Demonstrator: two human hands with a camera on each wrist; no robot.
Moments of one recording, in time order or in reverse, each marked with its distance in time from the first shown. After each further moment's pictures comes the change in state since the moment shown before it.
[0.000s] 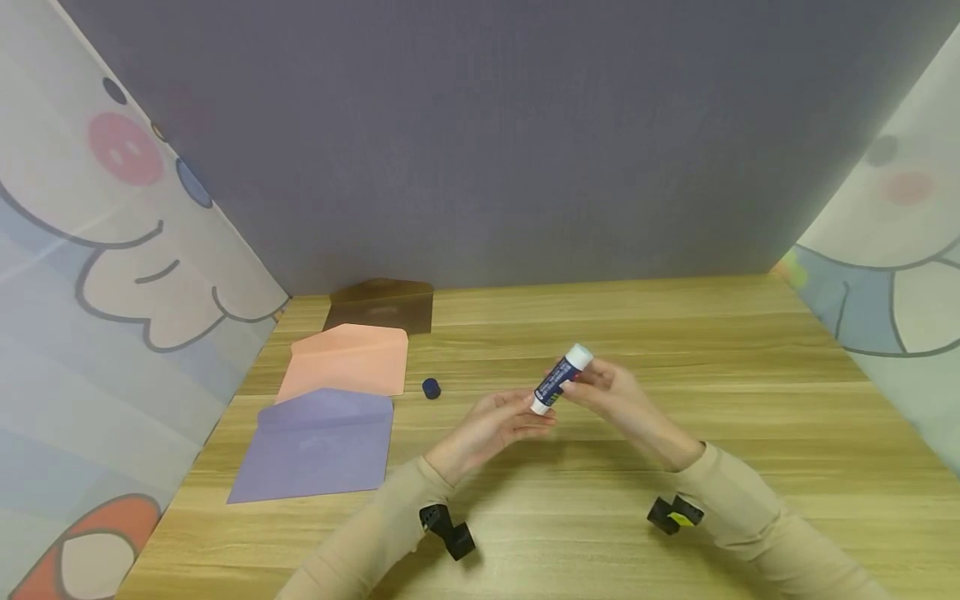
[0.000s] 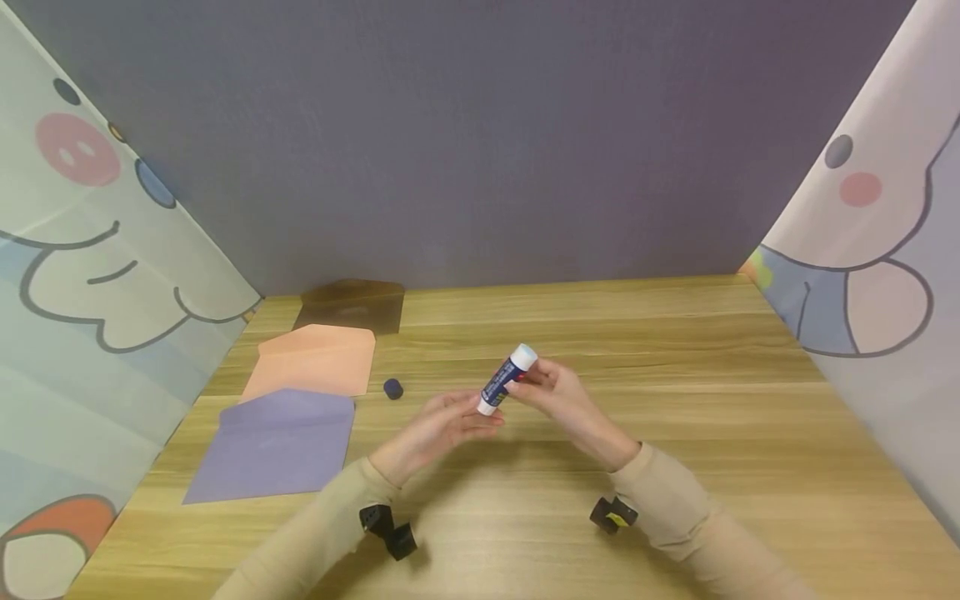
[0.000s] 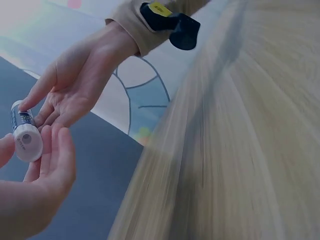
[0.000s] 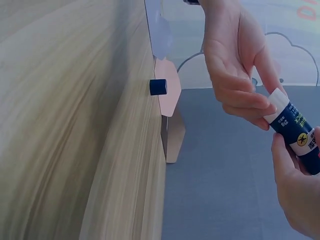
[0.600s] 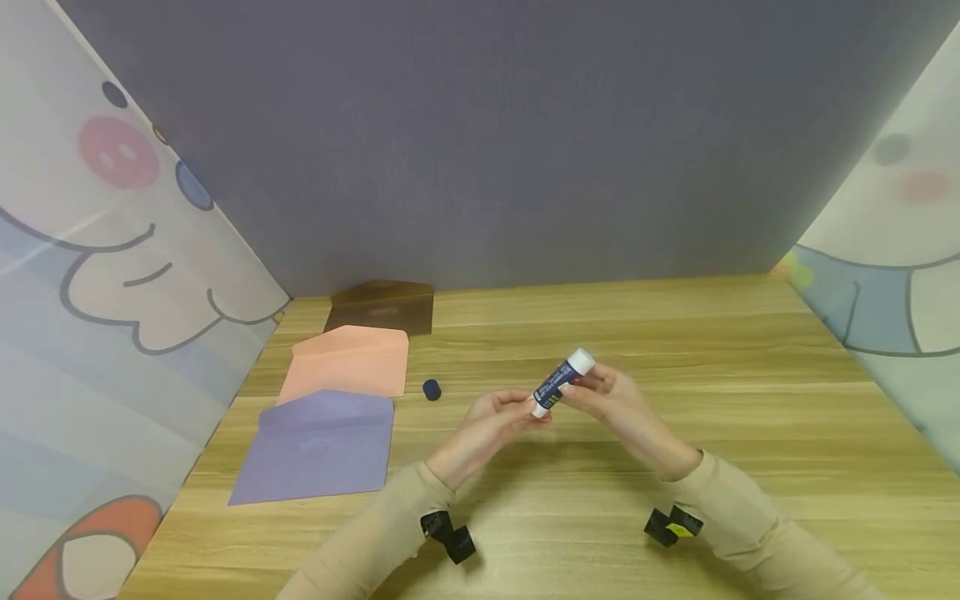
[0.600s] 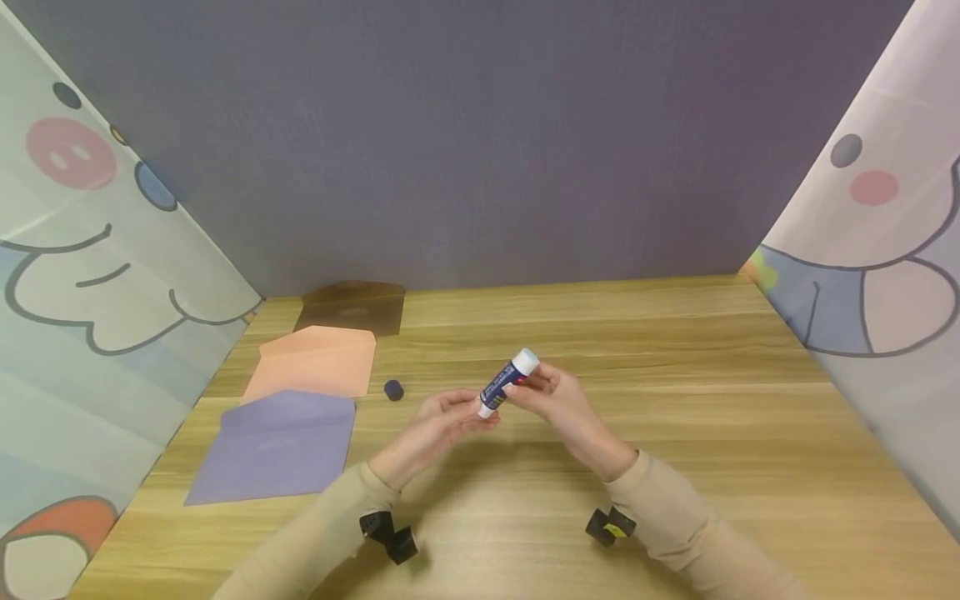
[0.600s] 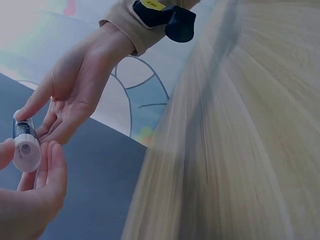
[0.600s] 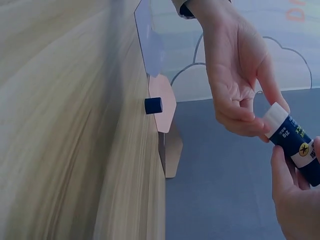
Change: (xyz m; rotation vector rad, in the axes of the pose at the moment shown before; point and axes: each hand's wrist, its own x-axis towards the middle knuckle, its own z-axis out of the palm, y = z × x) left_hand -0.005 -0.001 0.006 0.068 0.117 0.079; right_hand 0.010 0.036 -0.006 0.050 0.103 -0.029
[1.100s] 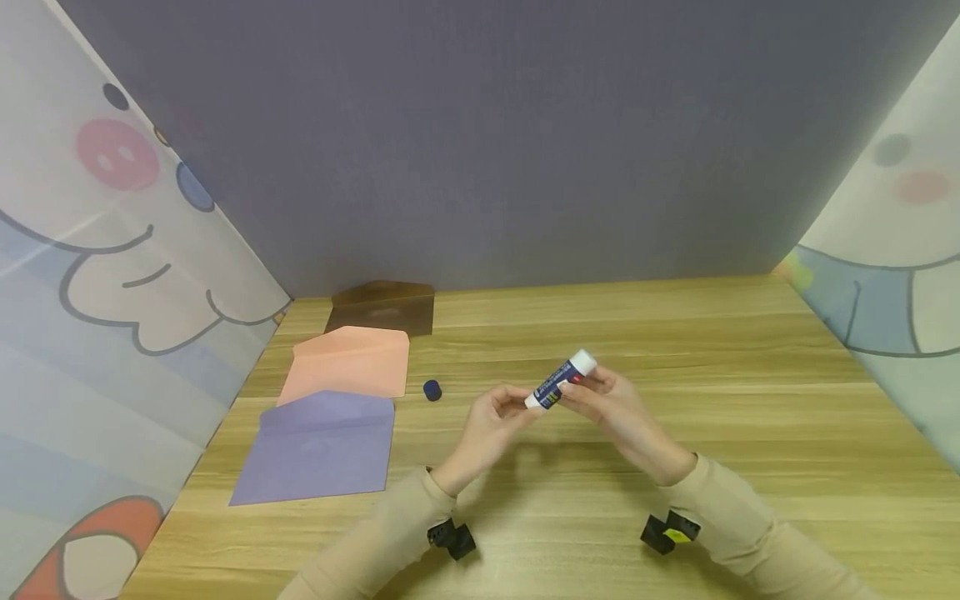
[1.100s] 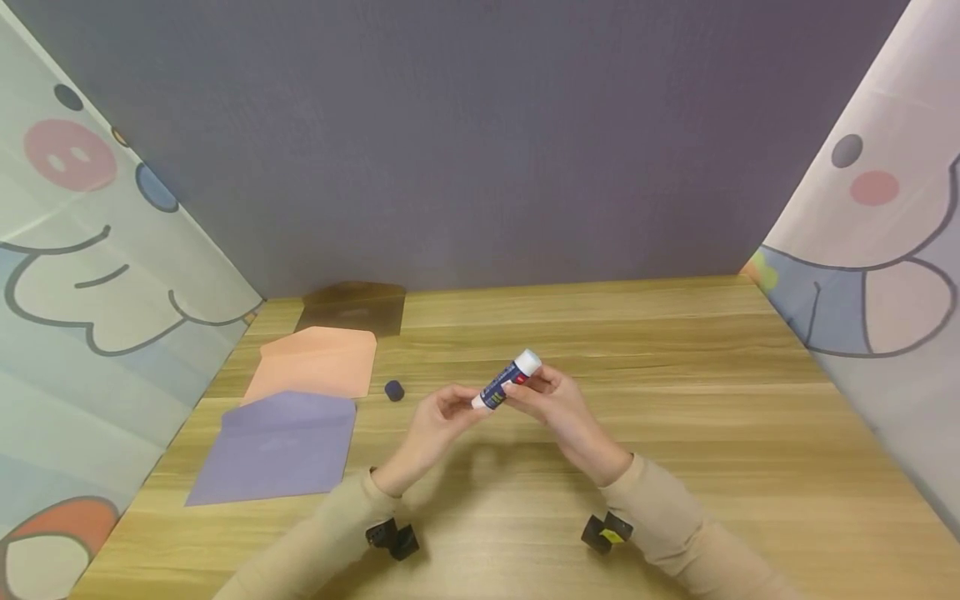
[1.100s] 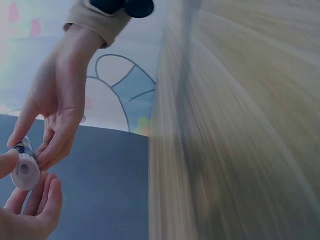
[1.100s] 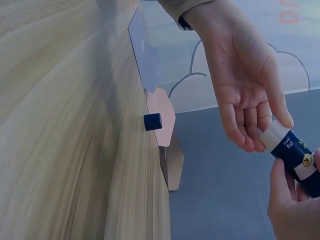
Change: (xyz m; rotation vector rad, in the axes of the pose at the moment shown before) left_hand -0.006 0.002 0.013 0.434 0.213 0.255; right_hand -0.016 -0.039 0.025 0.232 0.060 0.054
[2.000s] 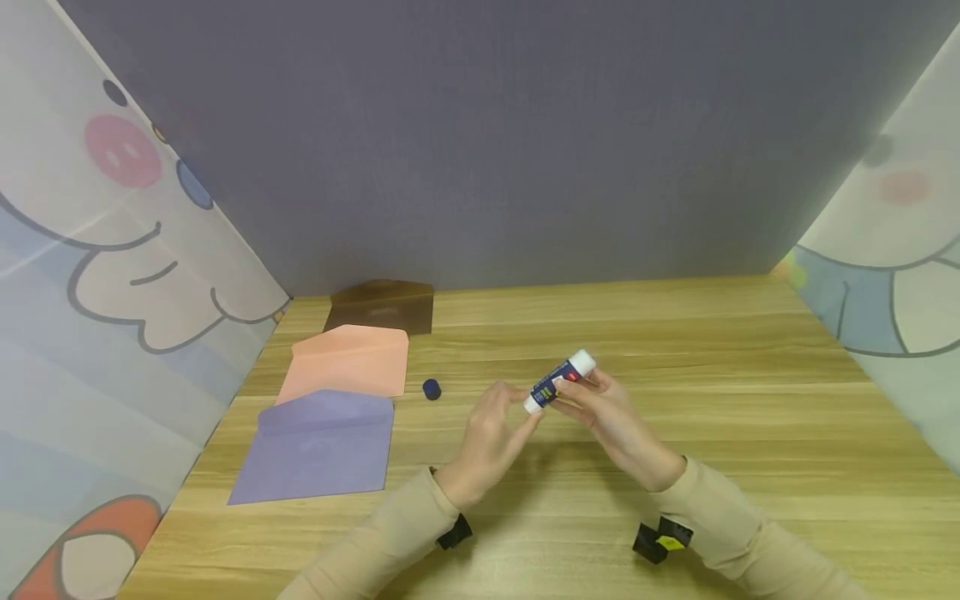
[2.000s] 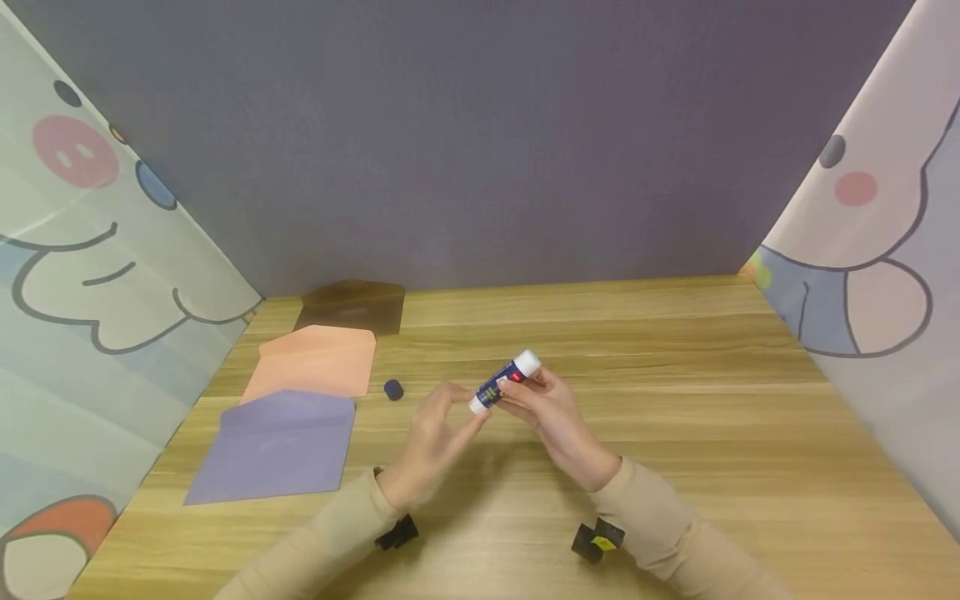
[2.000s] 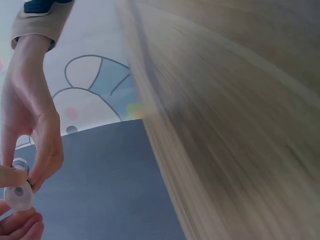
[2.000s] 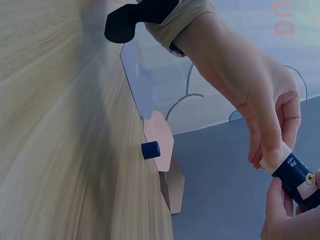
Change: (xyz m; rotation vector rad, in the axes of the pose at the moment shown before) left_hand -0.003 -0.004 0.003 0.778 0.212 0.778; right_hand 0.000 0.004 0.009 0.090 0.016 0.038
